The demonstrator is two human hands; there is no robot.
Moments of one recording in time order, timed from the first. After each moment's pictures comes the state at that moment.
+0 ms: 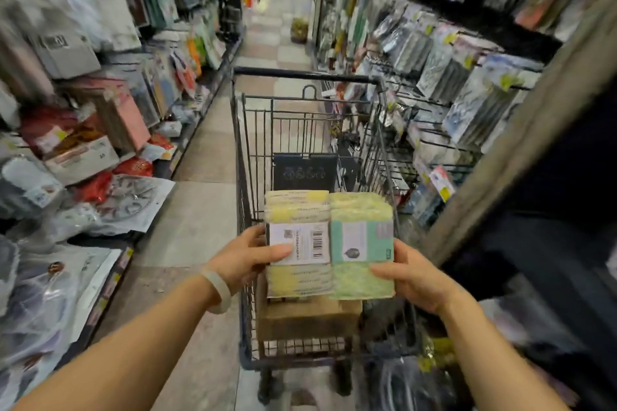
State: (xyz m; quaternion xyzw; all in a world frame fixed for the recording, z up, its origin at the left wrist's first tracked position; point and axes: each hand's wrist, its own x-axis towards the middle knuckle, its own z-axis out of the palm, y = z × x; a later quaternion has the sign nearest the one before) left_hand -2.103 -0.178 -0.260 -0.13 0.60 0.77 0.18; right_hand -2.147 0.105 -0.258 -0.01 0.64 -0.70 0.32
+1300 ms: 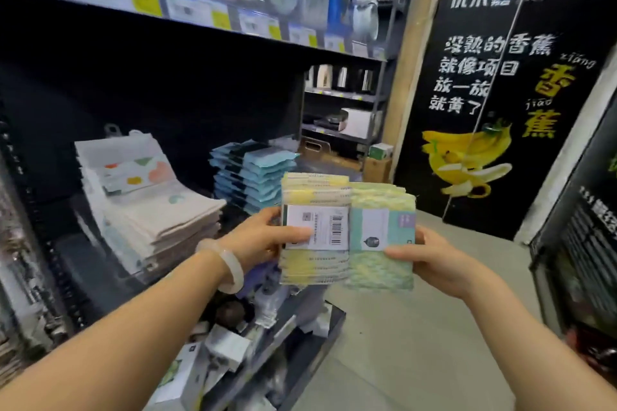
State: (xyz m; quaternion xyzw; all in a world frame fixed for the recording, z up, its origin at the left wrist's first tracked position) left_hand -1.843 0.445 -0.064 0.33 0.61 0.61 0.39; right_hand -1.650 0.642 -0.064 0.16 0.72 -0.67 -0.11
